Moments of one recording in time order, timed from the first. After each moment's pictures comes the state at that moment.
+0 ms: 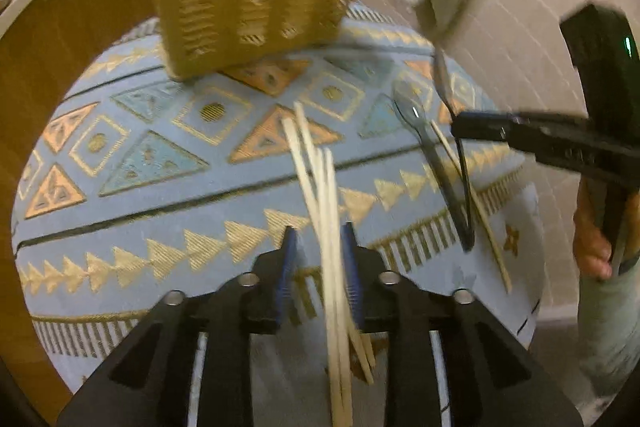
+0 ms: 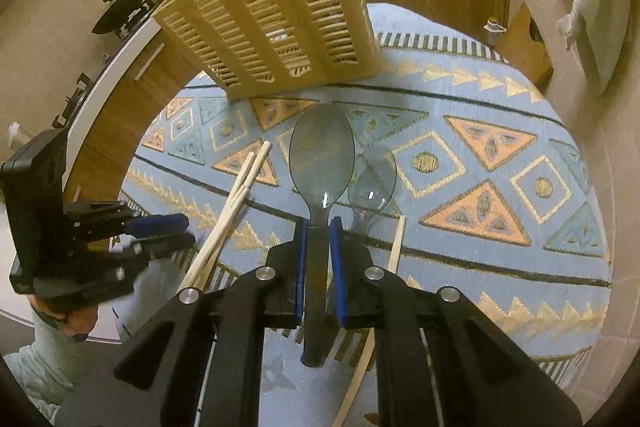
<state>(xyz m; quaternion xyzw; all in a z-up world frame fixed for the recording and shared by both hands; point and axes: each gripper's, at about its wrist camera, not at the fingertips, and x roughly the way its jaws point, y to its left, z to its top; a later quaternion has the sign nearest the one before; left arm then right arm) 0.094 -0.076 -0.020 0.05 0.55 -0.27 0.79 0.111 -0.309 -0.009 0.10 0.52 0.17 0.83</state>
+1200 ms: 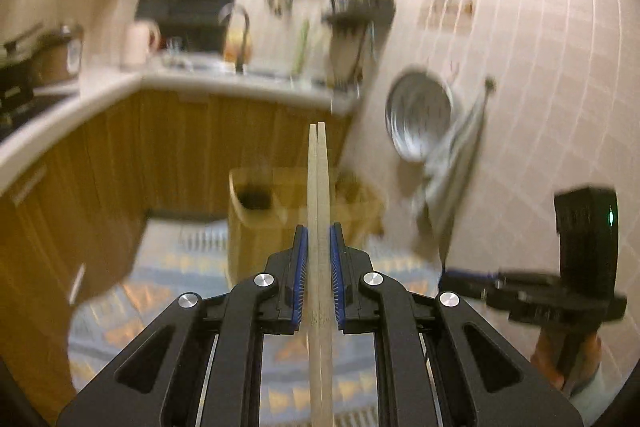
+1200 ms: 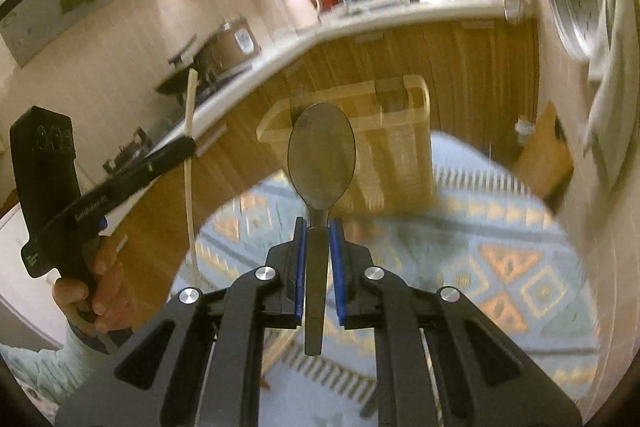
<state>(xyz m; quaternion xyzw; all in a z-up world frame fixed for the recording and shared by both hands) 0.099 -0.029 0.133 -0.08 0.23 -0.22 0.95 0.098 -0.293 0.094 0.11 0.34 0.23 0.90</state>
